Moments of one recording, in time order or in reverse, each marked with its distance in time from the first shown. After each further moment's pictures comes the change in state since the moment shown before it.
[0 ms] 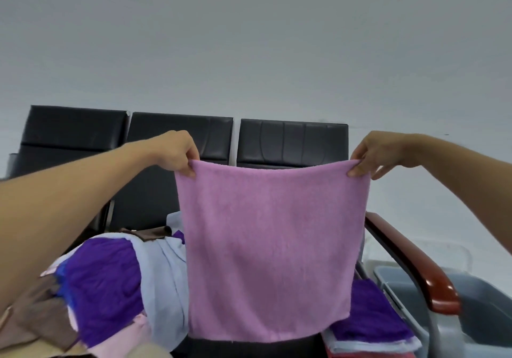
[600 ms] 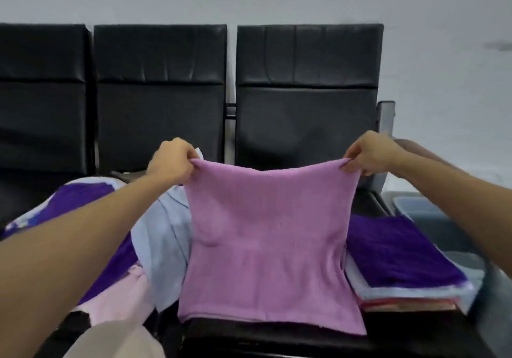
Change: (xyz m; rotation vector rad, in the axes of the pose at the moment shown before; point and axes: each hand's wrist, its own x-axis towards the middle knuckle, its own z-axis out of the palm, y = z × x) left_hand 0.056 -0.039 0.217 -0.237 0.157 -0.309; right_hand 0.113 0.080 0.186 -0.081 0.077 0.029
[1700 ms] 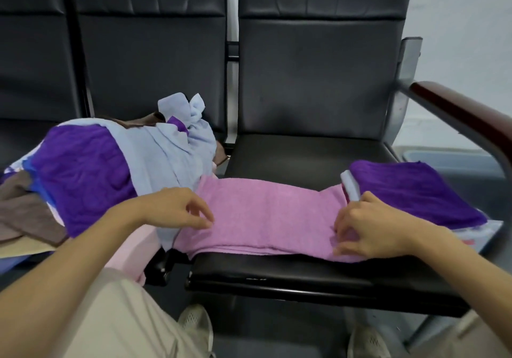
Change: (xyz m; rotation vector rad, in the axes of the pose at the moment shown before) left_hand -0.106 -0.068 0.065 0.082 -0.843 0.291; right_hand -0.123 0.031 0.142 -0.481 -0.409 -0.519
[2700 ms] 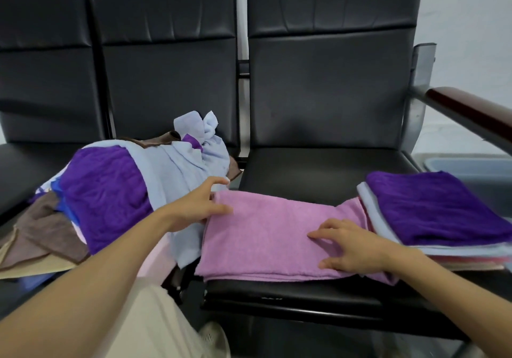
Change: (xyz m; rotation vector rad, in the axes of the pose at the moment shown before) left_hand 0.039 -0.005 0.002 -0.766 0.220 -0.141; right_hand 0.051 -0.016 0.042 0.371 0.010 0.021
